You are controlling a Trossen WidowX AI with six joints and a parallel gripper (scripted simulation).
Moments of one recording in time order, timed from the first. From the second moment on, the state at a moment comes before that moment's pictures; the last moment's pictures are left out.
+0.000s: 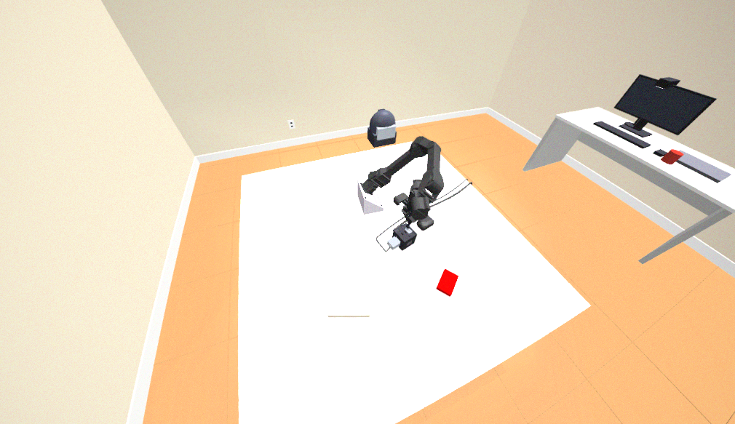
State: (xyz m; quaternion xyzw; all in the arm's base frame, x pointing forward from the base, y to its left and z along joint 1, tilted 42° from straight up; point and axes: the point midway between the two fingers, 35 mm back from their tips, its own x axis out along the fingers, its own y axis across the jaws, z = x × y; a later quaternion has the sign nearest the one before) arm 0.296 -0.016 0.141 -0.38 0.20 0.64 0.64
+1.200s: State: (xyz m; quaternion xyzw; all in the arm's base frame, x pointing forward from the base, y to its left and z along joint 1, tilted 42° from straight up) arm 0.296 -0.011 0.140 -0.37 0.19 0.64 0.64
